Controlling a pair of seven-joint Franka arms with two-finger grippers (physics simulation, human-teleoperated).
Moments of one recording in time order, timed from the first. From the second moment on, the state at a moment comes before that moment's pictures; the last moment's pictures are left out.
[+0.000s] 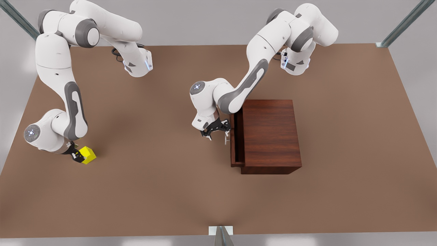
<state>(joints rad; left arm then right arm) -0.84 0.79 -0.05 -1.23 0.50 1.98 -1.20 -0.17 0.56 -0.18 -1.87 0.13 2.40 0.44</state>
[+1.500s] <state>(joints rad) -0.53 0.43 -0.17 -1.16 0.26 1.56 -1.14 -0.16 0.57 -0.15 -1.88 0.12 2.51 0.46</state>
